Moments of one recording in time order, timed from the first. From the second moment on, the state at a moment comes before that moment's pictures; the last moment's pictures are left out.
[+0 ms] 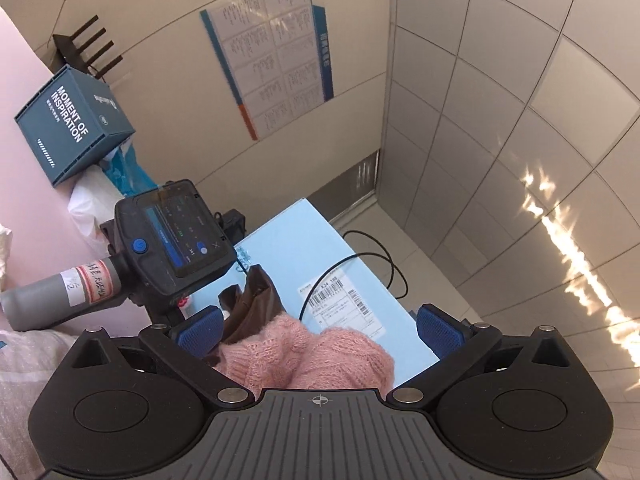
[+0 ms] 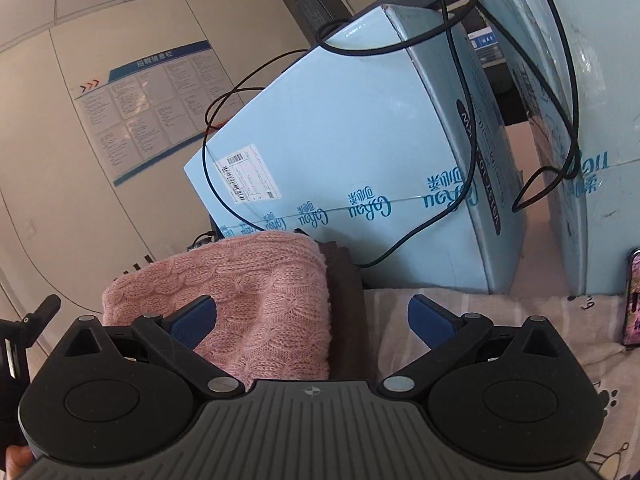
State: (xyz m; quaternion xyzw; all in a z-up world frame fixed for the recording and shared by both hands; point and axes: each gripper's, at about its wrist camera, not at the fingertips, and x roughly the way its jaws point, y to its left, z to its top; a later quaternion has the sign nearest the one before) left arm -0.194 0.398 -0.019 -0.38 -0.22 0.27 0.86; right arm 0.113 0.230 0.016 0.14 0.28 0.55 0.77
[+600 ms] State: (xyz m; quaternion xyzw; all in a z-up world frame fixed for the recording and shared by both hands) left arm -0.123 0.368 -0.016 -0.25 -0.06 0.32 0.91; right arm 0.113 0.261 -0.020 0.21 0.30 0.56 0.74
